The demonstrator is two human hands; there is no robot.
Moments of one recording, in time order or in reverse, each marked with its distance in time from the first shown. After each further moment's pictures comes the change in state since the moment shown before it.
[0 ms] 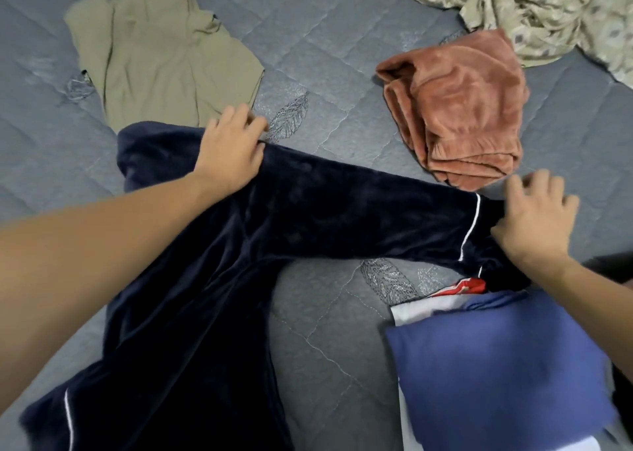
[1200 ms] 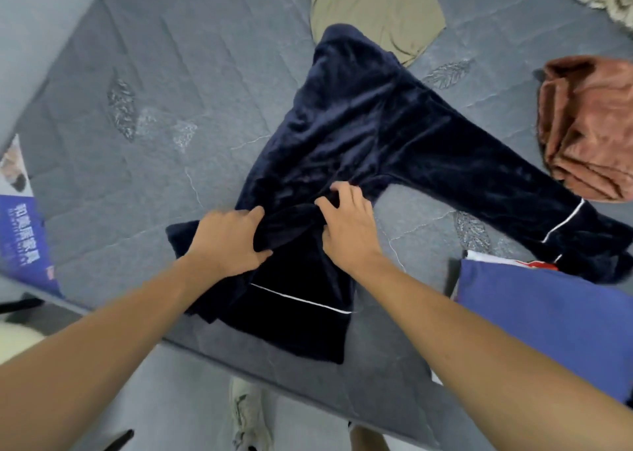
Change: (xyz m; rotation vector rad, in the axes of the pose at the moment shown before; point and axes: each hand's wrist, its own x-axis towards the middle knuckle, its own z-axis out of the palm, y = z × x) left_hand -0.423 0.026 -0.092 -0.056 -0.491 -0.468; right_hand -0.262 -0.322 -0.048 0.460 -0.103 -0.949
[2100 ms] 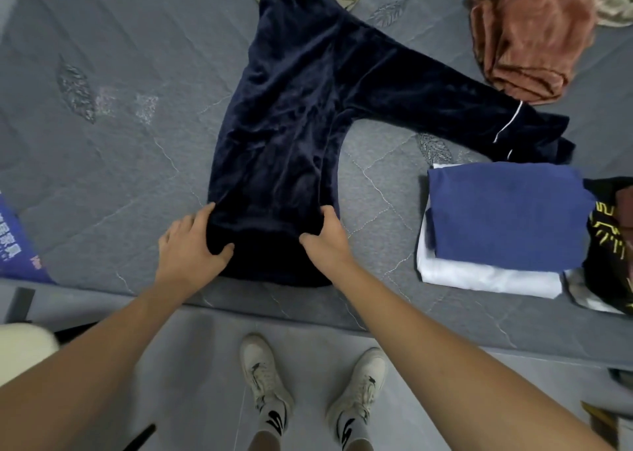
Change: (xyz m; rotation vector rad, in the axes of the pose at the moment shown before) left_hand -0.109 -0.014 0.079 -0.416 0.079 -0.241; right_hand -0.133 -0.083 0.005 1.013 -0.063 0.838
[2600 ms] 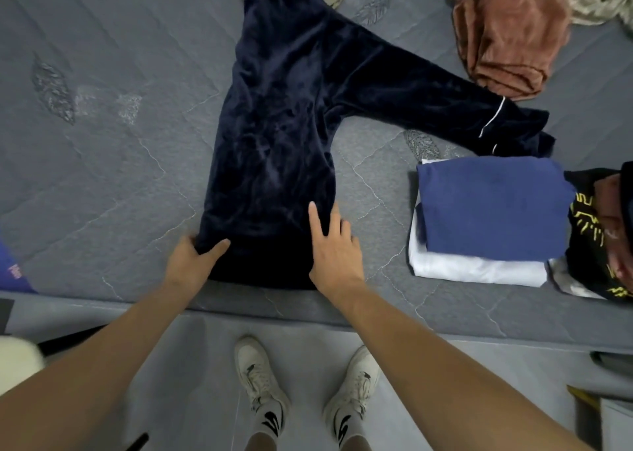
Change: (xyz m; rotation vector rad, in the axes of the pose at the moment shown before) left_hand -0.006 0.008 0.019 -0.654 -0.138 -0.441; right_hand -0.010 0.045 -0.006 -1.119 0.133 -0.352
